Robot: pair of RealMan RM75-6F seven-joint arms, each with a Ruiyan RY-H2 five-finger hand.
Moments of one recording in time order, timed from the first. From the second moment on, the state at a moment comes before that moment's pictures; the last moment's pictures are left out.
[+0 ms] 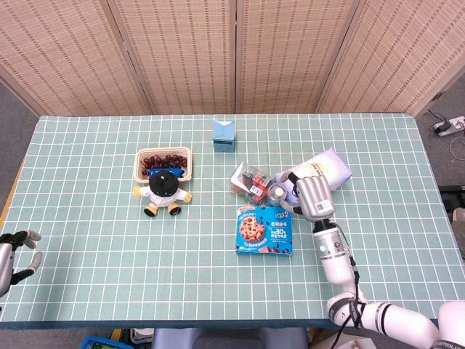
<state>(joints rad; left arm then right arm) -0.08 -1.05 -0.07 -1.69 1.43 1.50 0.07 0.58 -1.67 0.30 -1.39 -1.28 1.26 -0.30</state>
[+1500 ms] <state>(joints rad) -0.07 -1.04 -0.07 -1.70 1.45 1.50 0.07 0.63 -1.81 0.31 -1.20 -1.34 1.32 -0.10</state>
